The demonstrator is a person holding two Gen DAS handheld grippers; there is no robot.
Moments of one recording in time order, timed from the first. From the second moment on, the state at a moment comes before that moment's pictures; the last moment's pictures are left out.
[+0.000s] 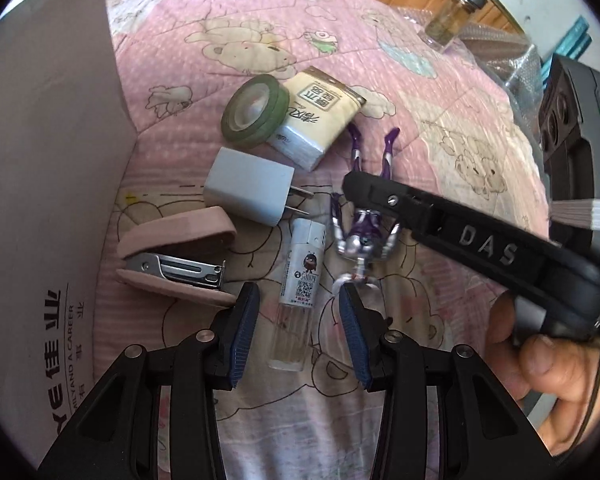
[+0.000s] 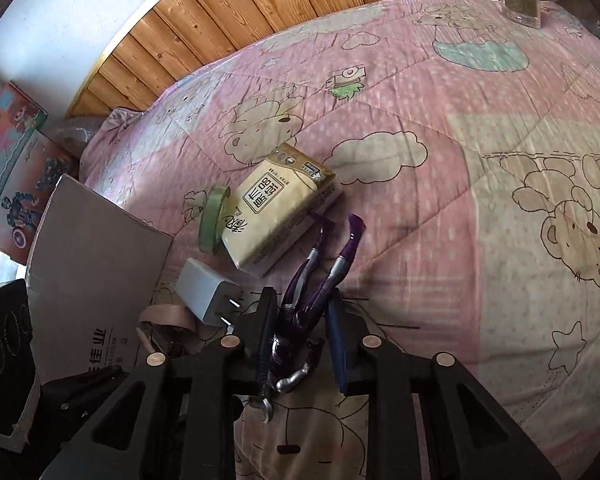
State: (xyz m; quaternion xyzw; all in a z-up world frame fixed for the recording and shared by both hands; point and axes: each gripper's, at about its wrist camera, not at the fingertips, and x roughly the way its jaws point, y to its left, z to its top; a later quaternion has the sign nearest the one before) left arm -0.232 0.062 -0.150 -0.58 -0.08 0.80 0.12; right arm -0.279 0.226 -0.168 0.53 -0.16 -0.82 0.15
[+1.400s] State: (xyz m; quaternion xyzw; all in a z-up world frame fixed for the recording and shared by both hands) left arm -0.180 0.053 -0.094 -0.52 -0.11 0.84 0.13; right arm -0.189 0.252 -0.116 0.51 -0.15 -0.84 0.14
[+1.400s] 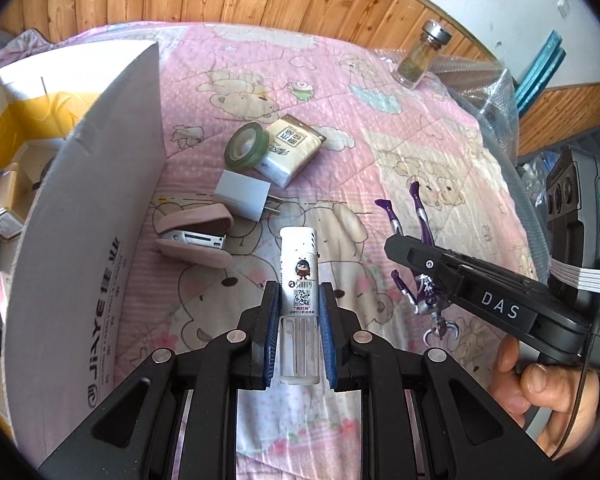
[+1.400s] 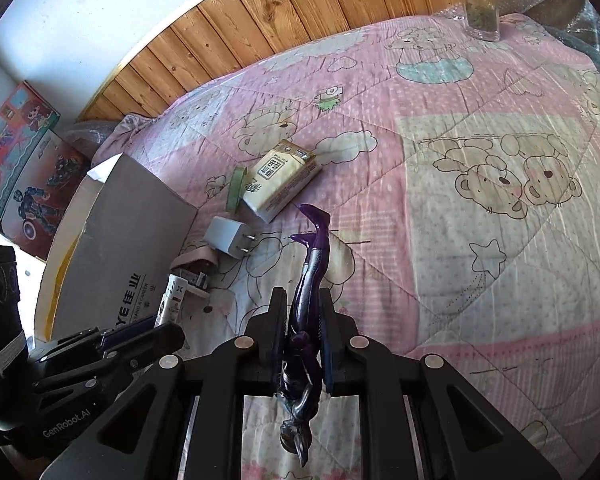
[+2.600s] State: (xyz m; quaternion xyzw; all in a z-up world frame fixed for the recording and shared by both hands) left arm -0.084 0.001 -0.016 -0.43 -0.14 0.88 0.12; right arm -0.101 0.166 -0.032 0.45 -0.07 -0.87 0.20
